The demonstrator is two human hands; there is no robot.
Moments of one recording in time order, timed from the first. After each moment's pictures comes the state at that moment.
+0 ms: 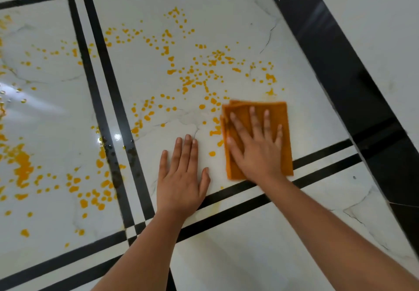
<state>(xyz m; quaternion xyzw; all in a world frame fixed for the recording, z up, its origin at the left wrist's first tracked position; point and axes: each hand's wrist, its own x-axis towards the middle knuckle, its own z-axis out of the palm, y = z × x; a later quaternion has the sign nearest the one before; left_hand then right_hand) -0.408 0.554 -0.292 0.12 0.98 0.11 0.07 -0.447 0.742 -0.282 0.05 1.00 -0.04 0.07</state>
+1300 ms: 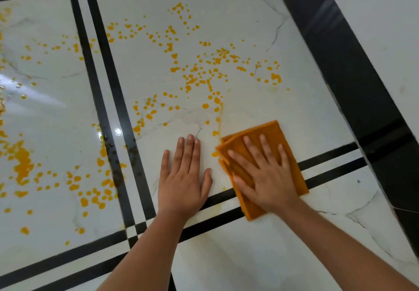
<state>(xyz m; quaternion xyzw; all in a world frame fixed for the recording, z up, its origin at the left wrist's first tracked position) -0.410 0.554 -0.292 0.12 0.98 0.11 0.07 -0.395 0.762 -0.284 -0.12 0.99 -0.04 0.05</state>
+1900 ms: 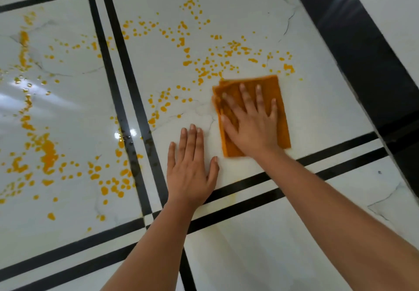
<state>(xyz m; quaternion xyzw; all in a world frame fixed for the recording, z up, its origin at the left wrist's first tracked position) -0.411 0.545 -0.290 0.08 0.99 0.14 0.06 -0.485 0.708 -0.288 -0.01 1.00 -0.06 0.02</state>
